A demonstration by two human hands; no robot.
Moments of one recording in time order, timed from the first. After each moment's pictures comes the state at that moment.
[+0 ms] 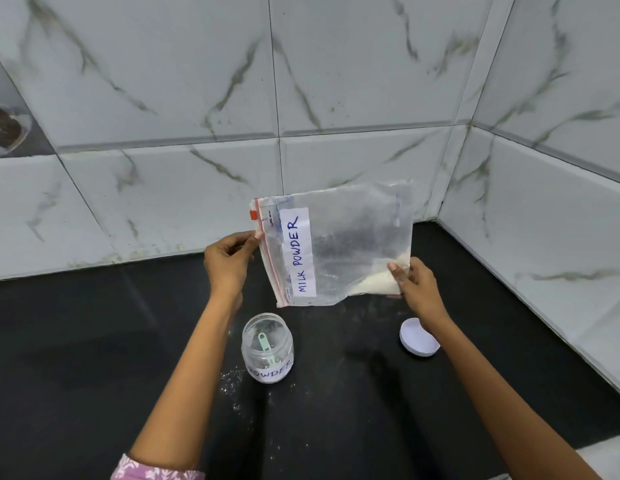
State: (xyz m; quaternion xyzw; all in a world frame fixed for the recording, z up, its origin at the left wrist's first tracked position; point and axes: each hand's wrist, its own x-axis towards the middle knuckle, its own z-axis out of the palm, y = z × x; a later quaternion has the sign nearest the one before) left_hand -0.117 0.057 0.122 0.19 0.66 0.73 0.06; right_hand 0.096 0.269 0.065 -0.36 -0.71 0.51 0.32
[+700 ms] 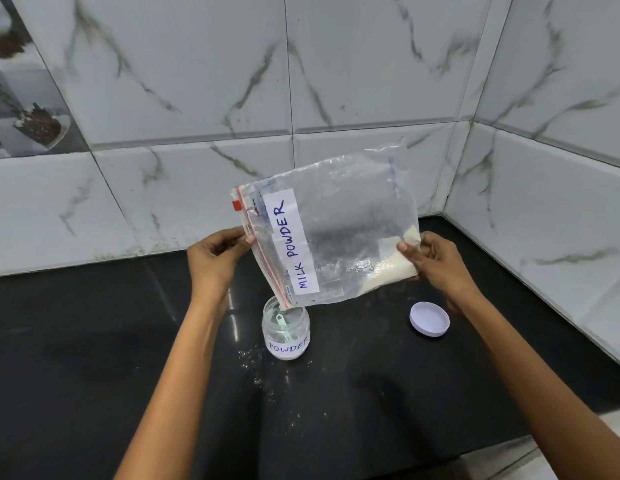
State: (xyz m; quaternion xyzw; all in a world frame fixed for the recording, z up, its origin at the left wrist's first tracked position) left_hand -0.092 -0.018 0.139 0.24 0.62 0.75 0.04; right_hand 0.125 0.230 0.113 -0.27 -0.73 0.53 0.33
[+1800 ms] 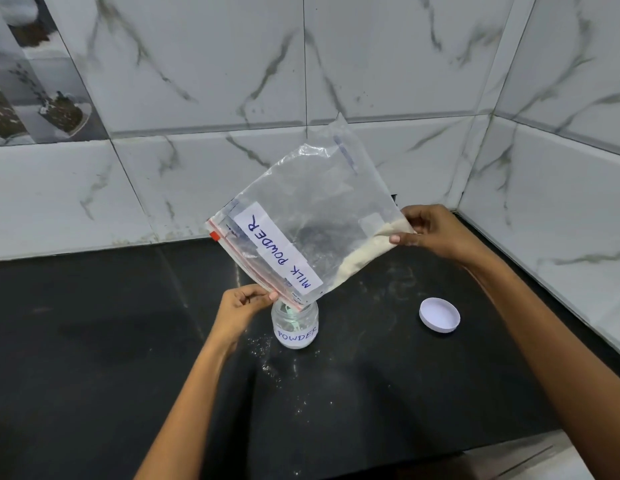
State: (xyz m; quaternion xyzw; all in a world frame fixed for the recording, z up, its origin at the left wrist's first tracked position) left_hand -0.096 -0.047 0.034 0.30 0.62 0.69 0.24; right_hand 0.106 0.231 0.165 -0.16 -0.87 0.43 0.20
